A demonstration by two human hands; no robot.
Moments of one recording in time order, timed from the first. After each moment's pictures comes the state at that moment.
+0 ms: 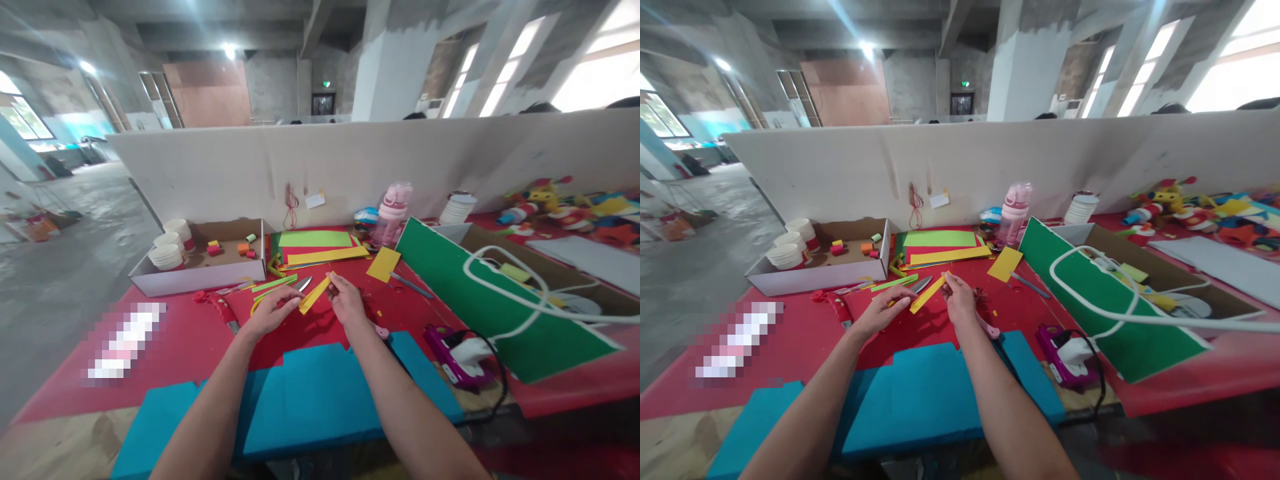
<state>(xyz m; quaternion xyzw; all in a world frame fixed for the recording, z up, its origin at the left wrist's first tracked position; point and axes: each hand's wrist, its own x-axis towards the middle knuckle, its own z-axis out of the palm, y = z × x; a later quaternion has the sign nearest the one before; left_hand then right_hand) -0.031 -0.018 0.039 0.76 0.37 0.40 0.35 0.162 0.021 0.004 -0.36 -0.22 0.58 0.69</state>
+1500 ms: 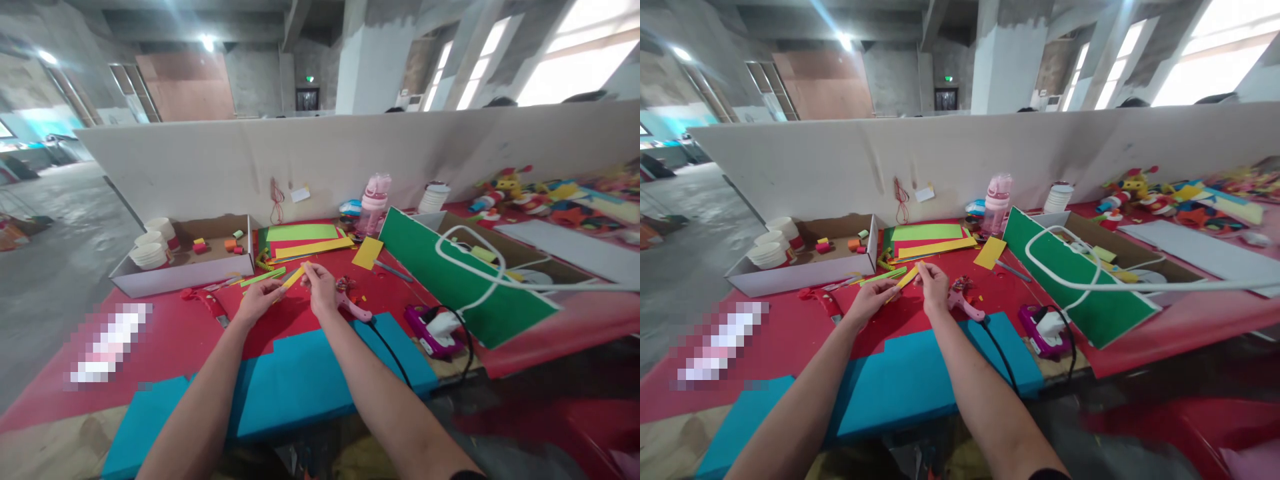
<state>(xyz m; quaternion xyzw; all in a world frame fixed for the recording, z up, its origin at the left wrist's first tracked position) -0.030 -0.007 0.018 0.64 0.44 0.43 0.46 0.128 0.003 0.016 -0.35 -0.34 0.49 0.72</state>
